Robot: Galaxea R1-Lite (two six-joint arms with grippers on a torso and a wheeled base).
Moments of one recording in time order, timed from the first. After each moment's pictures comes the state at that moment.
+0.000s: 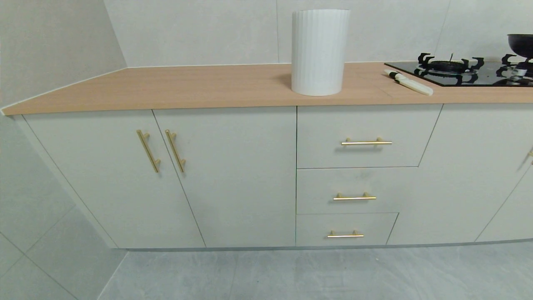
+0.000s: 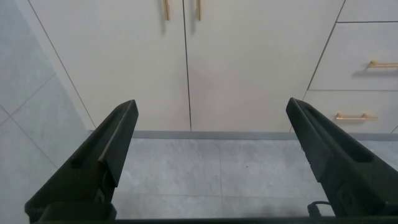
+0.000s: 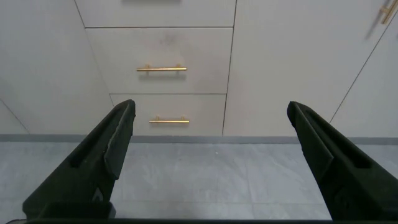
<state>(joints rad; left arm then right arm) 0.00 0.00 0.00 0.00 0.03 0.00 0.00 0.00 0.00 0.00 0.01 -0.01</state>
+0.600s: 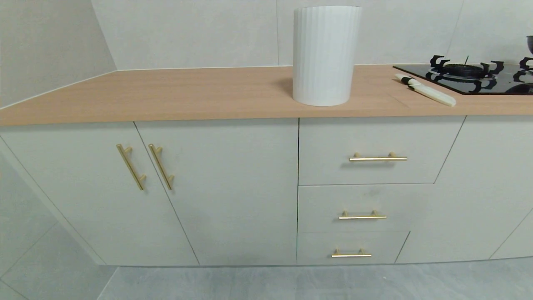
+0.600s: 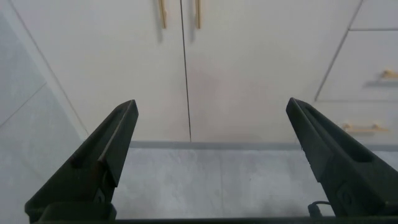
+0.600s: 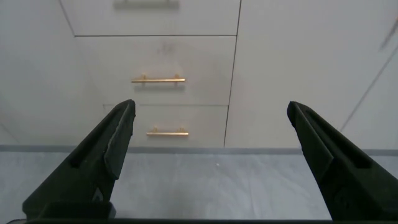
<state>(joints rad) 0.00 0.00 0.00 0.00 0.03 0.00 0.00 0.00 0.00 0.00 0.01 -0.01</state>
